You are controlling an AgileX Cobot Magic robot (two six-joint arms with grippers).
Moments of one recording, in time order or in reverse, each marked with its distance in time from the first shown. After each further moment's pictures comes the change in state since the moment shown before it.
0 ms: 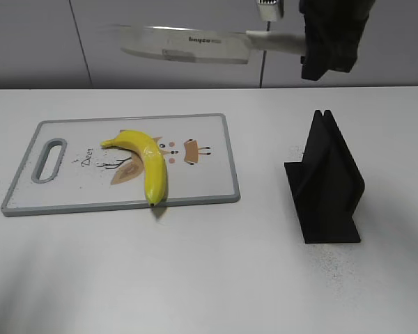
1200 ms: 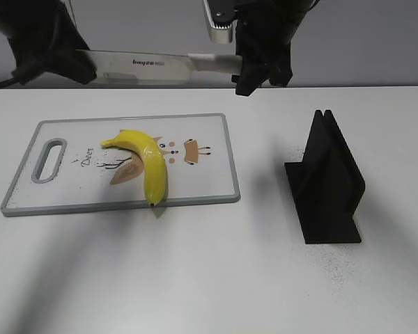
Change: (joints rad) left arm -0.221 0.780 -0.557 -0.163 0.056 0.430; right arm 0.000 0.301 -0.281 0.272 -0.003 -0.349
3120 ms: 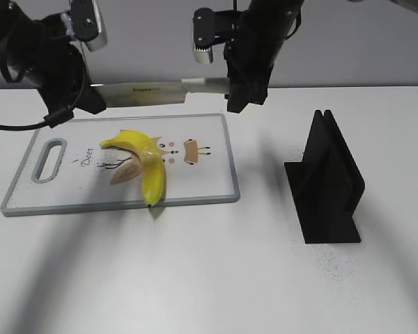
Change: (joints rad) left arm -0.010 0.121 0.121 0.021 -0.238 0.011; right arm 0.003 0.144 -0.098 -0.037 -0.008 0.170
